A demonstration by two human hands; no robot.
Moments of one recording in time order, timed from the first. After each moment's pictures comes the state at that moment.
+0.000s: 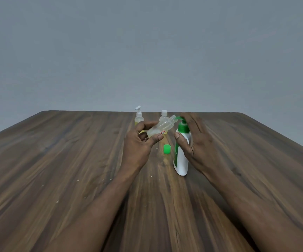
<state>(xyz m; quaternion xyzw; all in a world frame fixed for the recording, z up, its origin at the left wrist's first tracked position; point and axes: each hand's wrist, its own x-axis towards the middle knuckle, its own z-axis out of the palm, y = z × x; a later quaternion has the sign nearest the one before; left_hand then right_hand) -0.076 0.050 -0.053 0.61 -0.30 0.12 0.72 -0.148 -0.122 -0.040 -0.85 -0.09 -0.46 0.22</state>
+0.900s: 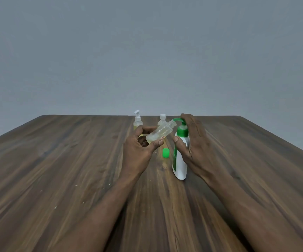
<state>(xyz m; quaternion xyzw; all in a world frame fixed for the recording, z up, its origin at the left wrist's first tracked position) -0.084 0.049 -0.052 0.62 -0.30 0.16 0.71 -0.148 -0.119 -0.038 -0.86 -0.08 -0.46 0.23</state>
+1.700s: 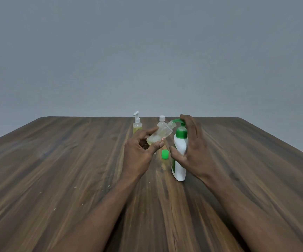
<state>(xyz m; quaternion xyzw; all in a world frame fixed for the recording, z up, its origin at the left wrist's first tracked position) -0.086 0.045 -0.052 0.65 -0.28 0.15 0.69 -0.145 -0.117 -0.039 -0.84 -0.11 -0.47 0.25</state>
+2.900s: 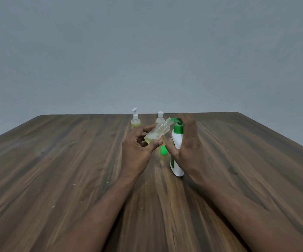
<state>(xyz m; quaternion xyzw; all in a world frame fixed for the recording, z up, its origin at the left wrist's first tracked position) -0.091 0.046 -0.055 0.65 -0.29 0.18 0.68 -0.134 -0.106 -0.056 -0.80 -0.07 -0.51 0.29</state>
